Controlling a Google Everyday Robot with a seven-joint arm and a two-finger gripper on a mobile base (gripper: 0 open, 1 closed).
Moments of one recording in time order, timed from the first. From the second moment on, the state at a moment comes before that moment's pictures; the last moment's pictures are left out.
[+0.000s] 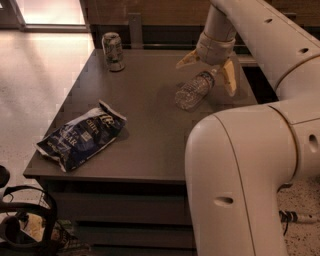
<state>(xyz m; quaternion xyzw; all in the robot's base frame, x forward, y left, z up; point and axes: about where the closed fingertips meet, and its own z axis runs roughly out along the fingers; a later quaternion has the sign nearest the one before) 0.701 -0.151 0.845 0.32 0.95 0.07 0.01</state>
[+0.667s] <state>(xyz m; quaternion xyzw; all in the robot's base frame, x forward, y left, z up) 0.704 -0.150 0.832 0.32 0.94 0.06 0.00</state>
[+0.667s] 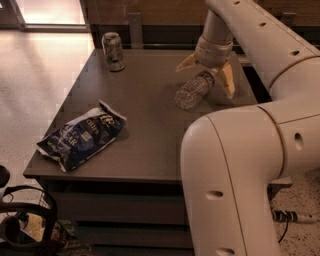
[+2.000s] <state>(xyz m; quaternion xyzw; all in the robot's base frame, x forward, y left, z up) 0.727 -0.143 0.820 0.32 0.94 0.08 0.02</state>
